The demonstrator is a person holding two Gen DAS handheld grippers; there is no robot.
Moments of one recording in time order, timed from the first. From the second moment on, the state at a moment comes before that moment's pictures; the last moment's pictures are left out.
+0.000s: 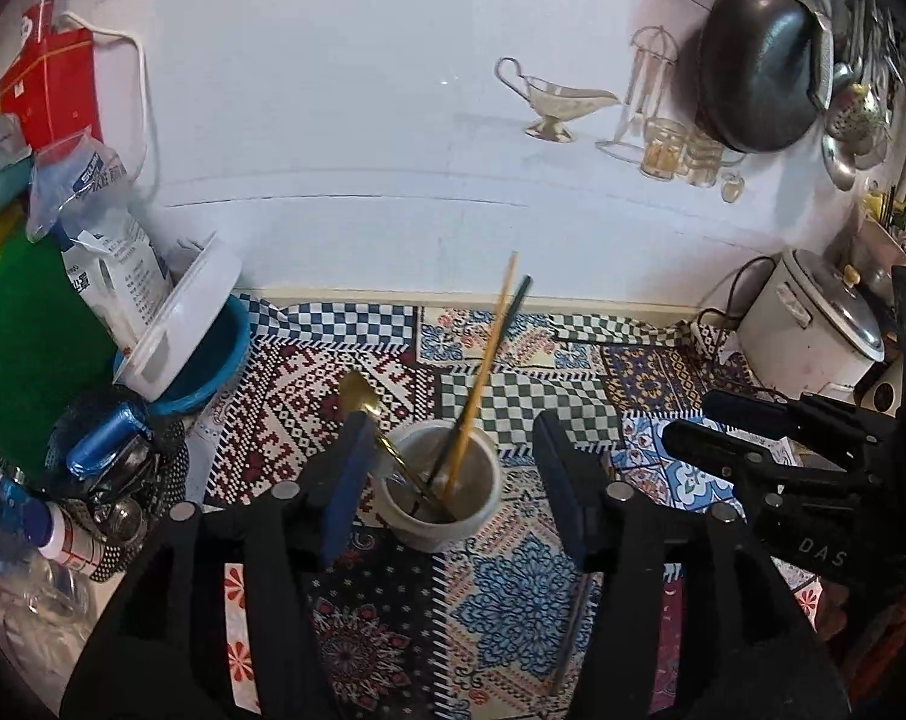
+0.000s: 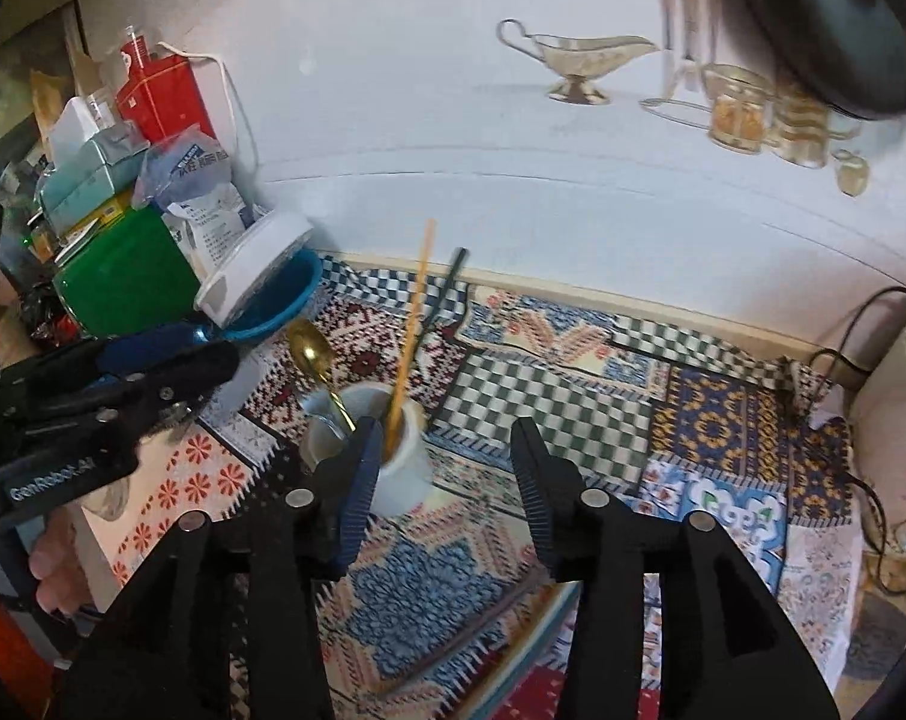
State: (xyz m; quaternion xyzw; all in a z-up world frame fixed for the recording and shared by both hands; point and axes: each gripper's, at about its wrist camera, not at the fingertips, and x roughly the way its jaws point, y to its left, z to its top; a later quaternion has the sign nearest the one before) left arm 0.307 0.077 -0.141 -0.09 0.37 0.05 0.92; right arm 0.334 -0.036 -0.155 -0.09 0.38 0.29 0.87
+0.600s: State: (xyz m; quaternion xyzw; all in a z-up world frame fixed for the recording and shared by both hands) left arm 0.312 0.001 -0.218 -0.08 0.46 0.04 0.88; right arm 0.348 -0.119 -0.249 -0.09 0.50 0.24 0.82
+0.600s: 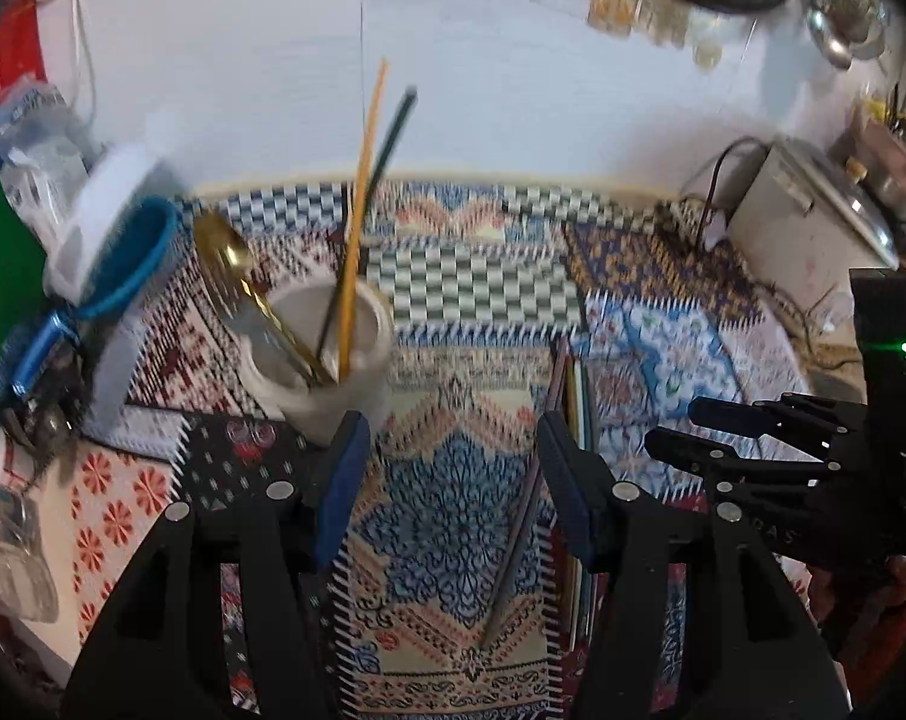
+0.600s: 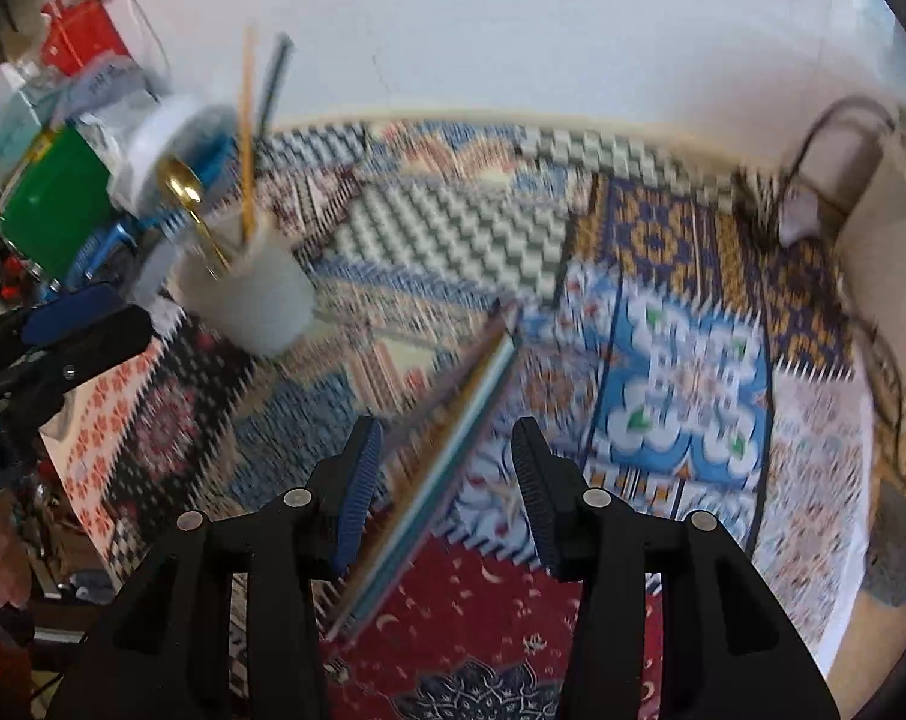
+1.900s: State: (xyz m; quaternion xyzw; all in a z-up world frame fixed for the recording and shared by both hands) left arm 0.301 -0.013 -0.314 -0.08 0.56 0.05 0.82; right arm 0.338 -0.109 -0.330 -0.13 0.53 0.17 0.82
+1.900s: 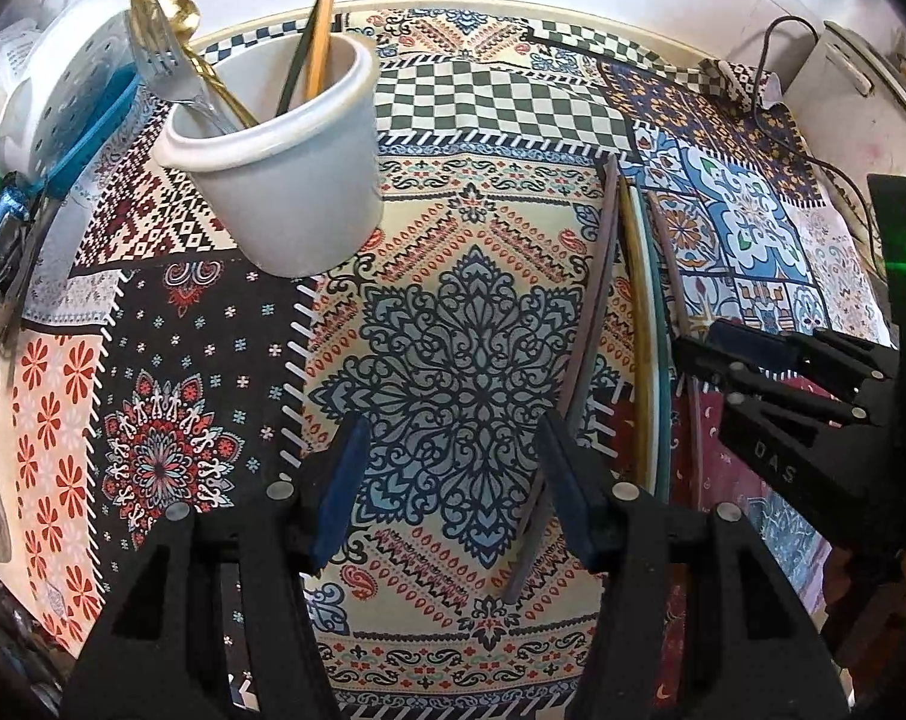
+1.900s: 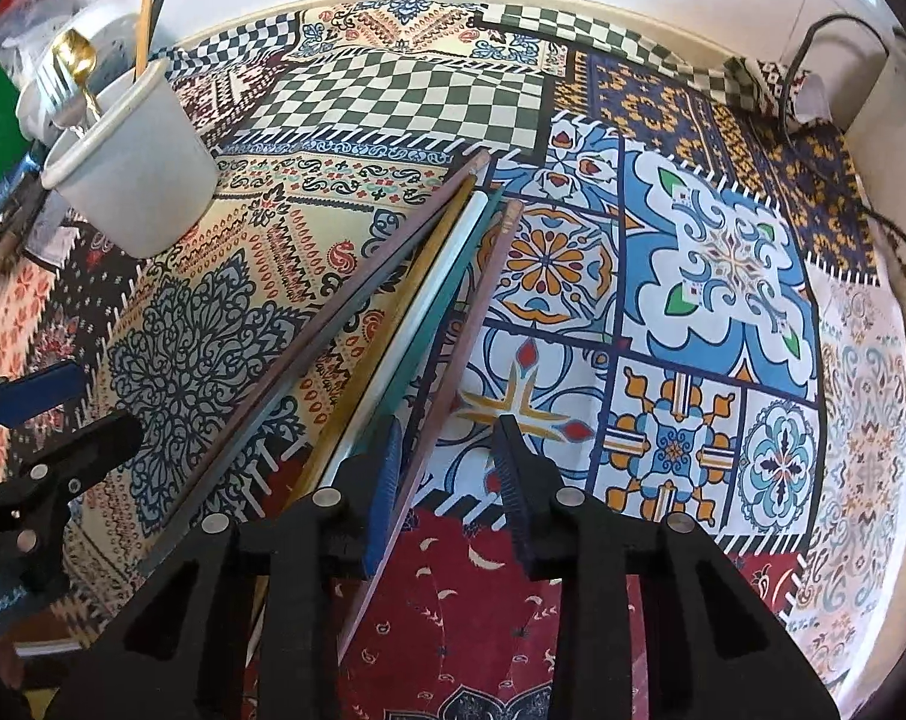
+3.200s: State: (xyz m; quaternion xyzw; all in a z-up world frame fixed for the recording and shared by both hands) left arm 0.412 -0.084 -0.340 -0.03 0.60 -0.04 0.80; right arm 0.387 -0.173 -0.324 -0.07 0.56 0.22 0.79
